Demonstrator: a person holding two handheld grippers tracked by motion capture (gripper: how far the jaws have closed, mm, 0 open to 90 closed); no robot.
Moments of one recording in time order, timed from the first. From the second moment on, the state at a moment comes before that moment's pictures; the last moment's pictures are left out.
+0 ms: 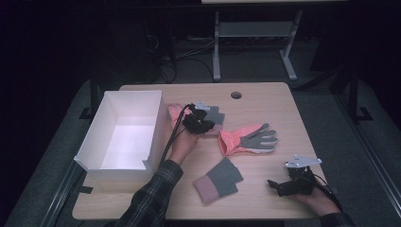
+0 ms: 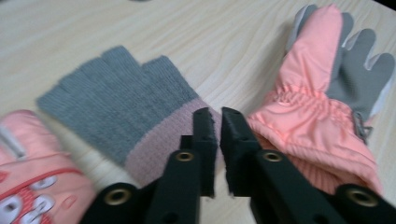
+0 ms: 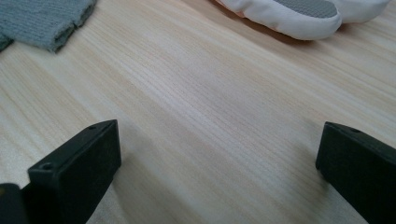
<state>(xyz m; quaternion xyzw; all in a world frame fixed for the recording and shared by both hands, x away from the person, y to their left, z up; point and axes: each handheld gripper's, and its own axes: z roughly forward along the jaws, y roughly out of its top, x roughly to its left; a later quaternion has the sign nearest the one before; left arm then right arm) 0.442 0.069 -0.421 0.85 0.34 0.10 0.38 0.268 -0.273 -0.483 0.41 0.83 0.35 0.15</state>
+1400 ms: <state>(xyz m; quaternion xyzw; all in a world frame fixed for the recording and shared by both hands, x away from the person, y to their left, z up) 0.508 0.053 -0.440 0.86 0.41 0.14 0.26 0.268 -0.273 -0.483 0.41 0.83 0.35 0.15</state>
